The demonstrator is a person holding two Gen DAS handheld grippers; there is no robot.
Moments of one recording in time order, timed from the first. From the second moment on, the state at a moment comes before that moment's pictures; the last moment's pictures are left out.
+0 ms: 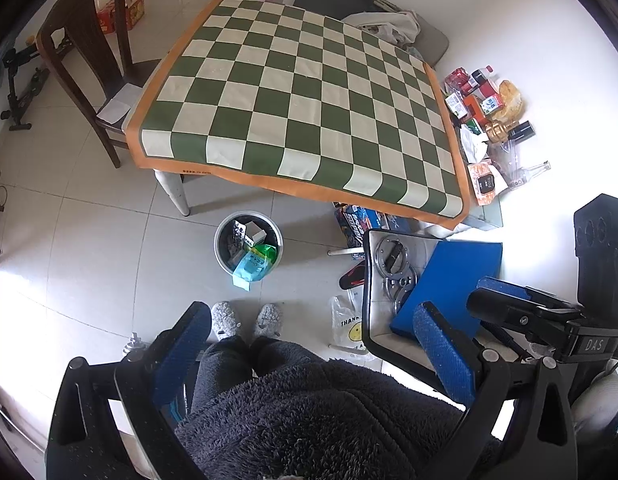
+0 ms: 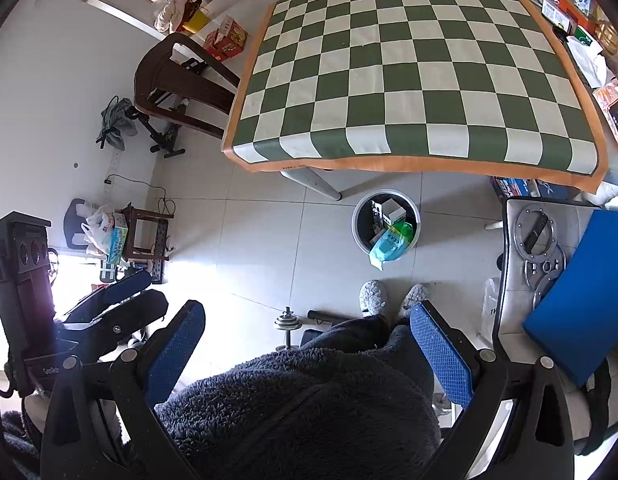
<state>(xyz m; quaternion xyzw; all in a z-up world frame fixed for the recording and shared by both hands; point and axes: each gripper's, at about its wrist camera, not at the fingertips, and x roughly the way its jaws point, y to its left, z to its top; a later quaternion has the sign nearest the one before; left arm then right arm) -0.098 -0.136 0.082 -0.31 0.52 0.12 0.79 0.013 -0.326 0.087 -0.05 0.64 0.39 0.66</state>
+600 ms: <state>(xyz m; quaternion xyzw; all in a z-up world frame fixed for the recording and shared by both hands) -0.096 -0.143 0.083 -0.31 0.52 0.13 0.79 0.012 -0.326 0.086 -0.05 0.64 0.39 0.66</state>
